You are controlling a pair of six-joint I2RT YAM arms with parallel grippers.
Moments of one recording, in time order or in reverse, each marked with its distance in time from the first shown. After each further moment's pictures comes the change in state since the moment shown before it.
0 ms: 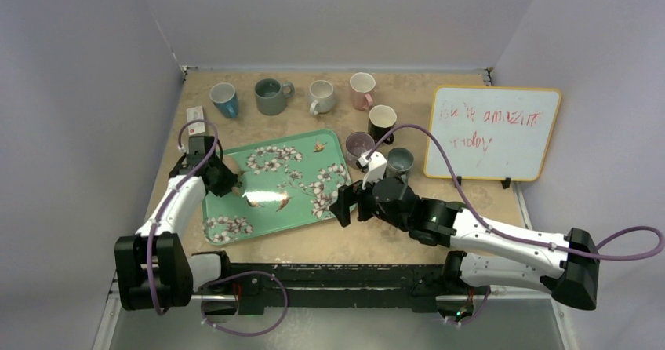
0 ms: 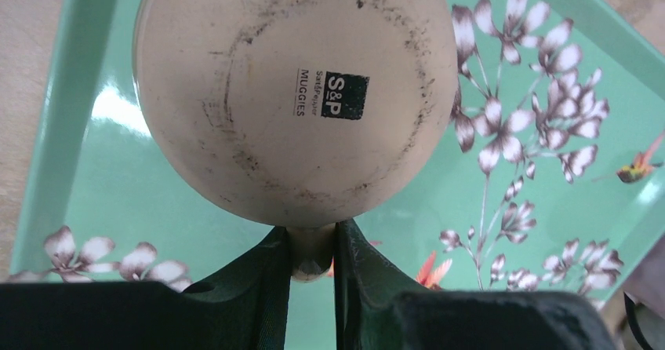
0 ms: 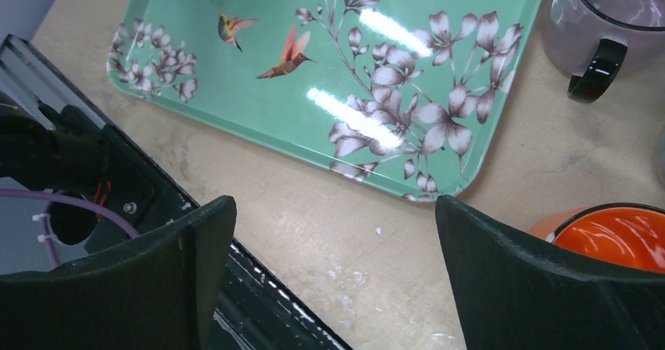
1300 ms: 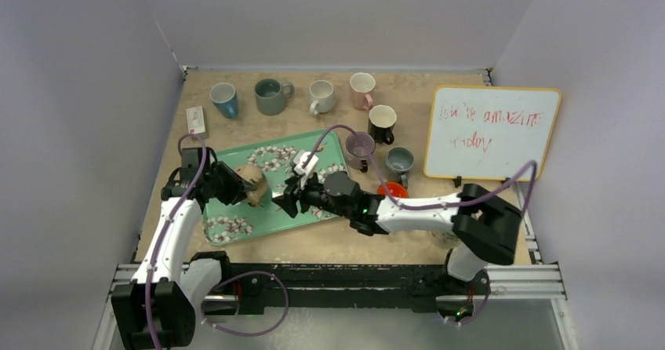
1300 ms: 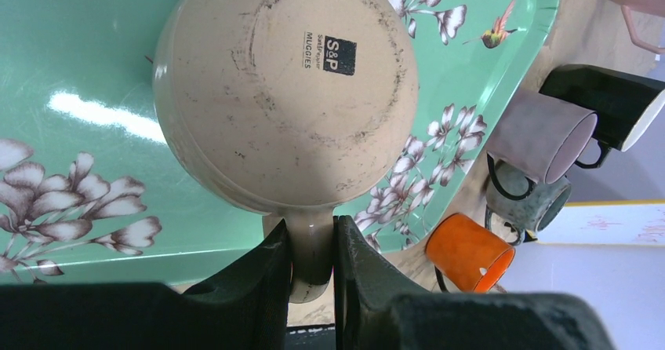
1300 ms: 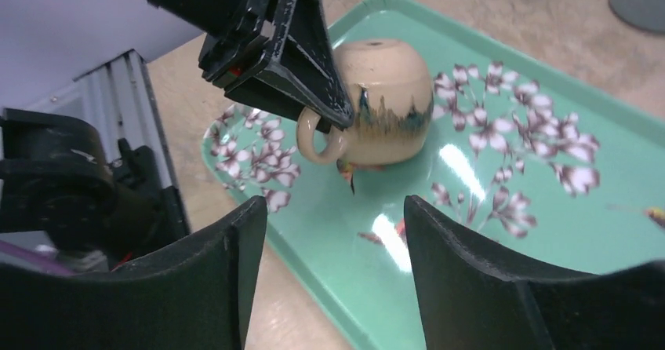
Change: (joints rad) left arm 0.000 -0.267 -0.061 -0.124 0.351 -0.162; right arm 0.026 0.563 0.127 0.778 -0.253 -0.283
